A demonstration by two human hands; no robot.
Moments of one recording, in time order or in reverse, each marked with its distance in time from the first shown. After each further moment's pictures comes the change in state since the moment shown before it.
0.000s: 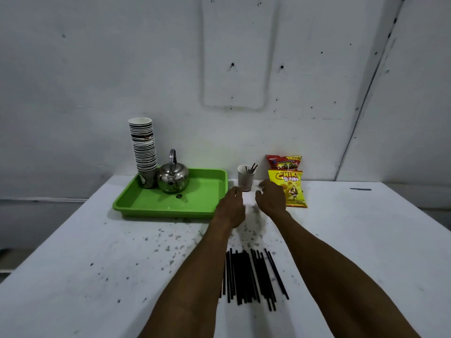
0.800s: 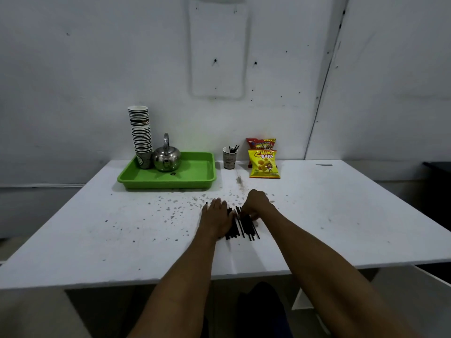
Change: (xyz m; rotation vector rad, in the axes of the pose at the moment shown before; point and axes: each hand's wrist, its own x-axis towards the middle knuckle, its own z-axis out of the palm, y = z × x) left_hand -0.147 0.011 0.038 0.152 -0.051 -0.050; right_hand -0.153 -0.024 -0.060 -0.244 -0.474 0.233
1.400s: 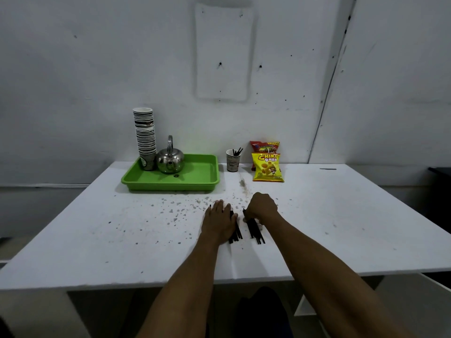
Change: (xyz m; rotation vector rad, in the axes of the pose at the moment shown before) left_hand -0.007 -0.002 0.000 -0.055 0.061 0.009; right_hand -0.018 -0.008 -0.006 -0.042 0.046 0.054
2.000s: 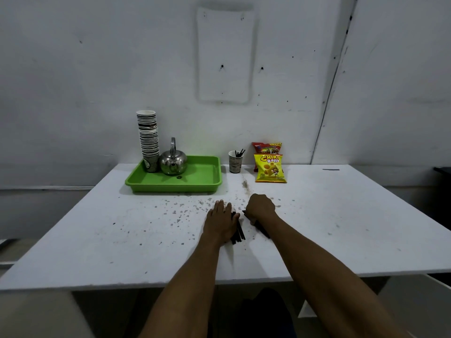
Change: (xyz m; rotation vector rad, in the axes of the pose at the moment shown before) left_hand 0.000 -0.001 -0.004 -0.051 -0.023 -0.030; right_hand -0.004 -0.005 0.006 -0.083 0.064 -0.069
